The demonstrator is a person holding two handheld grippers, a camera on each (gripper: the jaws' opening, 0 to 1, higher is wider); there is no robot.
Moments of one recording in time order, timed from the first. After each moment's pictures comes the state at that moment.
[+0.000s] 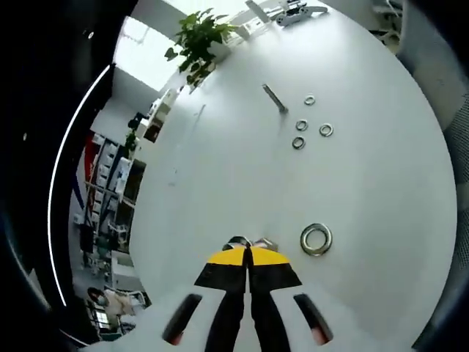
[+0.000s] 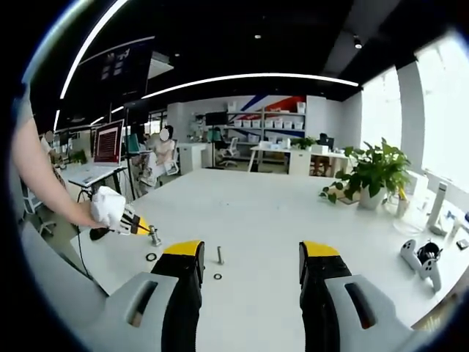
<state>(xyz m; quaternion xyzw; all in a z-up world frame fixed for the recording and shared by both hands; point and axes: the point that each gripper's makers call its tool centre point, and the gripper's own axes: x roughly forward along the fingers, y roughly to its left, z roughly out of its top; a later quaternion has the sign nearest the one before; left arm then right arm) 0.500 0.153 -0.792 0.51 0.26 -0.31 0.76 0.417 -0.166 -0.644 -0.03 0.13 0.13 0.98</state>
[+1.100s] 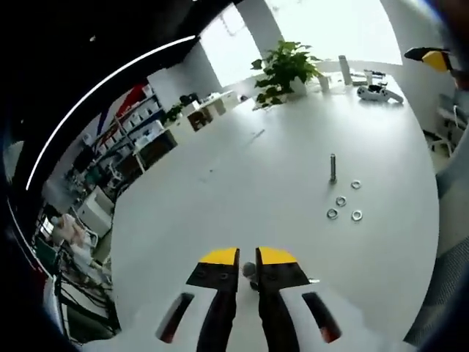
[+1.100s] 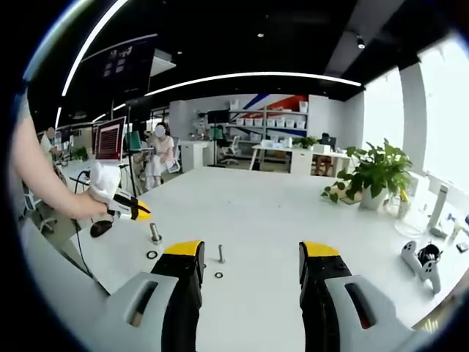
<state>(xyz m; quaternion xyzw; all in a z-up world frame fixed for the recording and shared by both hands) 0.512 0.158 -0.744 0.22 0.24 -0.23 0.92 0.416 -0.163 -0.646 -0.04 0.13 0.14 0.98</state>
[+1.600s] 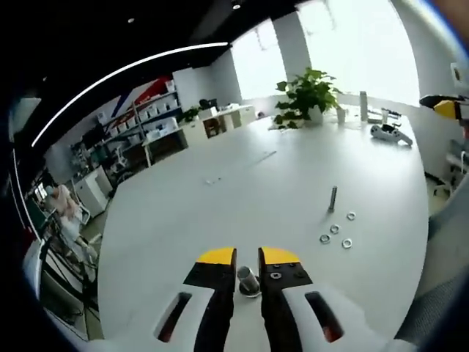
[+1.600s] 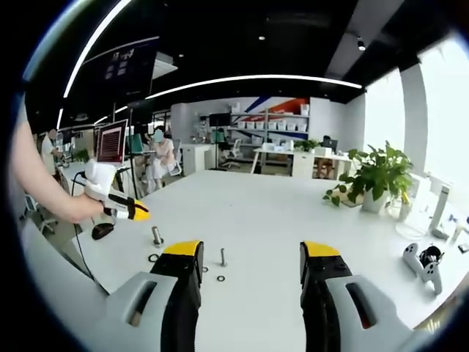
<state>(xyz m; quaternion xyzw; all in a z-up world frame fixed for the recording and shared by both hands) 0.503 0.160 -0.730 0.15 0.22 -0.22 0.94 0.417 -0.161 -0.642 -0.04 0.12 0.14 0.98</state>
